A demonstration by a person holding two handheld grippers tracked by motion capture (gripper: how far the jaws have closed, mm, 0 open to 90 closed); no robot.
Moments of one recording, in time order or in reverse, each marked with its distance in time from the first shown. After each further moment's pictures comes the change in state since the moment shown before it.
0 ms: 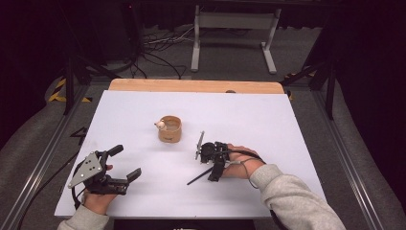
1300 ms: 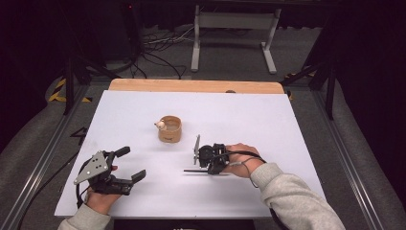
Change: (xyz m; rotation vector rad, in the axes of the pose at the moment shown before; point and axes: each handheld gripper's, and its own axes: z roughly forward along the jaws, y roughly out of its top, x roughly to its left) left arm -0.004 0.003 0.011 0.064 -0.086 -0.020; right arm 0.014 0.006 -0.015 0.024 -0.001 -0.119
